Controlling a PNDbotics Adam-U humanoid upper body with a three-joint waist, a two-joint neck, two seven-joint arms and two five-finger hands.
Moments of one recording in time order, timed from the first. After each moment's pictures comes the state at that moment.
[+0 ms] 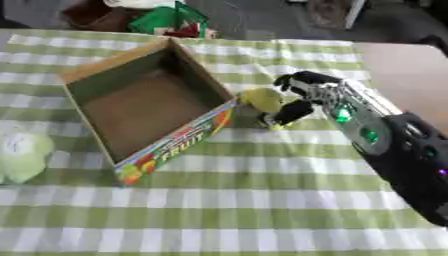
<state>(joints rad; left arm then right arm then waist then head) -0.27 0.33 0.21 -1.98 0.20 -0.38 0.05 -0.57 -0.78 0.28 -1.50 0.62 0.44 0.54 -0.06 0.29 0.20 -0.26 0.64</state>
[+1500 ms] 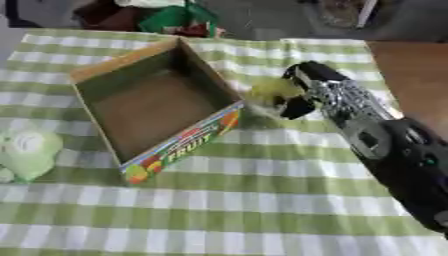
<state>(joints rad) -0.27 0.33 0.21 -1.98 0.21 -0.38 0.04 -0.58 -0.76 0.26 -1.62 0.64 0.57 0.35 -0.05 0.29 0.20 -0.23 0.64</state>
